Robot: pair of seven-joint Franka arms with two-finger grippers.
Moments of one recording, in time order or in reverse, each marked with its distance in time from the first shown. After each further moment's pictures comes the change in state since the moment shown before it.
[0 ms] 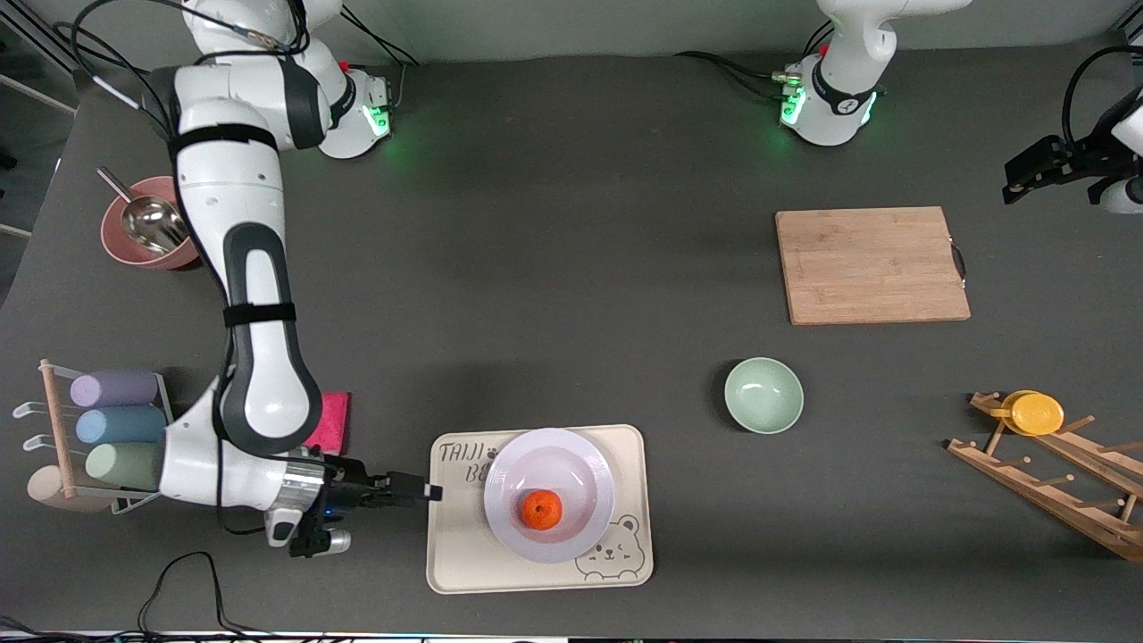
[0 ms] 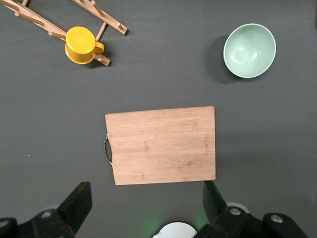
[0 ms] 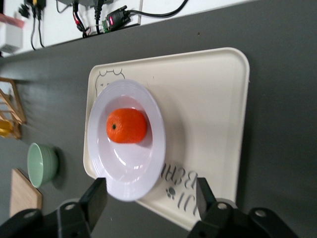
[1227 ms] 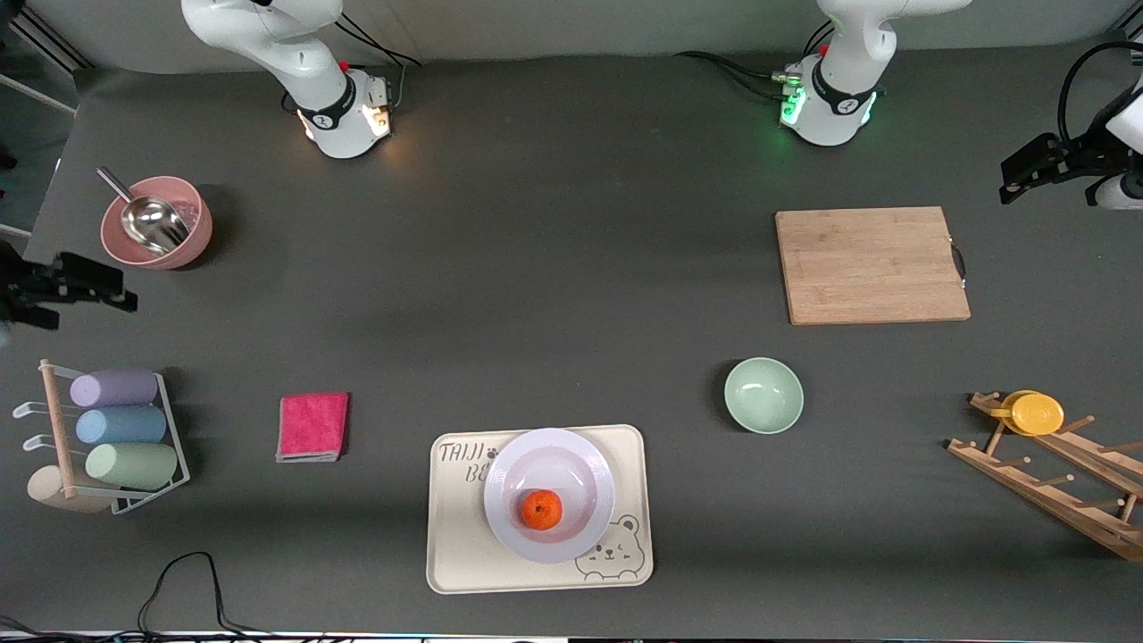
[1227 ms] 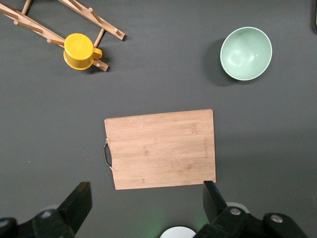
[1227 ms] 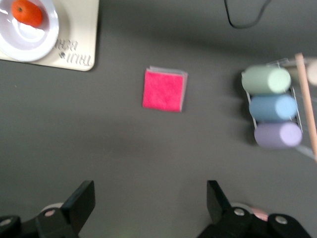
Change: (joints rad) left arm 0.000 -0.004 -0.007 -0.014 -0.002 0.024 0.010; right arm -0.157 -0.755 0.071 -0.242 -0.891 -0.550 0.097
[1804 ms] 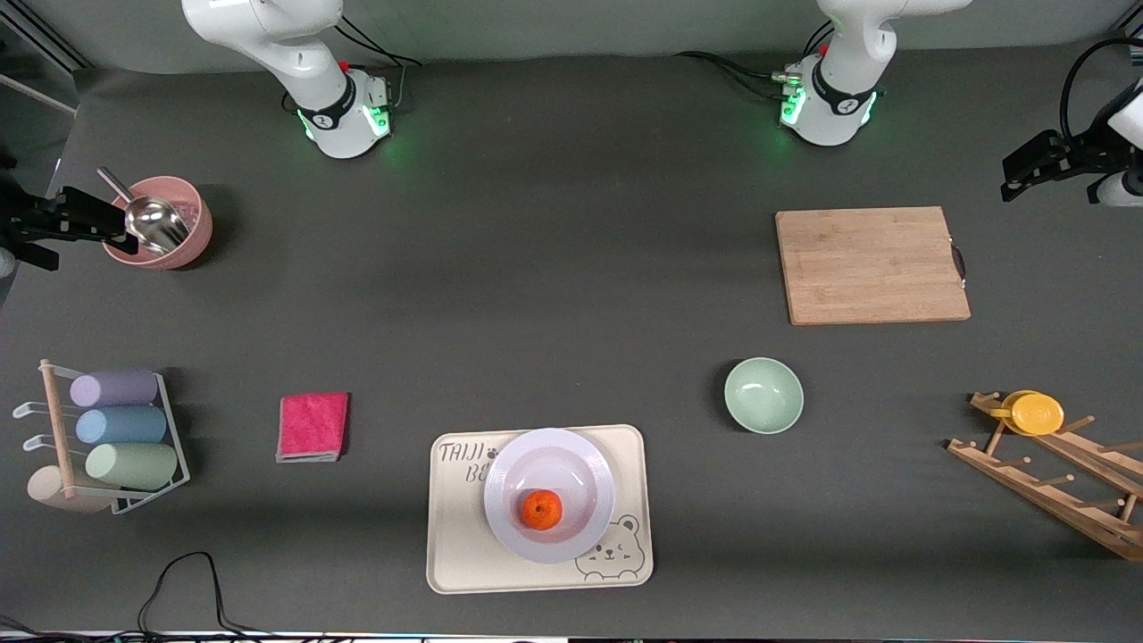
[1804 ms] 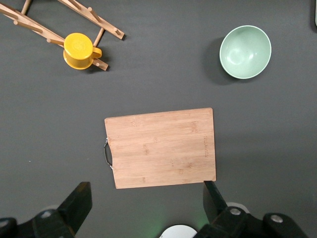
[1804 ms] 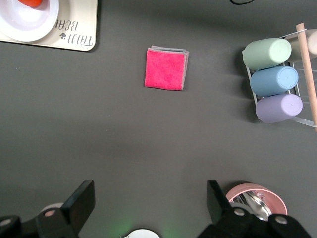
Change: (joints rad) left arm 0.000 -0.001 0.000 0.005 0.000 -0.009 0.009; right arm -0.039 -0.141 0.091 -0.150 -0.051 0.005 0.044
